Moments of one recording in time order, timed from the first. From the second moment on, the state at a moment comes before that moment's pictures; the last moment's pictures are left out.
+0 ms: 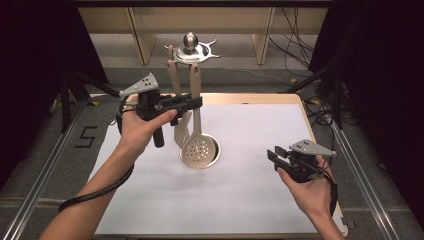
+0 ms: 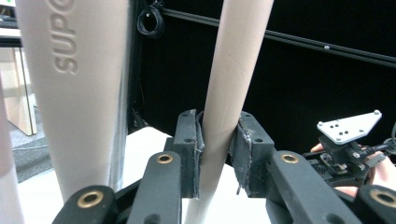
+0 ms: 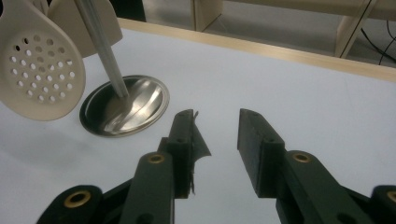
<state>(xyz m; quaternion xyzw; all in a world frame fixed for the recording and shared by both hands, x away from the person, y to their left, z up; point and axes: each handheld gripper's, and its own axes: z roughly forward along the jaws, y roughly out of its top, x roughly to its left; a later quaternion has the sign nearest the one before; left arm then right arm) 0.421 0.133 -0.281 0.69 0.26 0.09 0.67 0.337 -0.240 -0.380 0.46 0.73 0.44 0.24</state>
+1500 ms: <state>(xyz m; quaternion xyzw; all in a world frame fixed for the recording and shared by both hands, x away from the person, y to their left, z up) 0.370 0.175 -0.320 0.70 0.27 0.25 0.62 0.334 -0.240 -0.384 0.48 0.72 0.44 0.23</state>
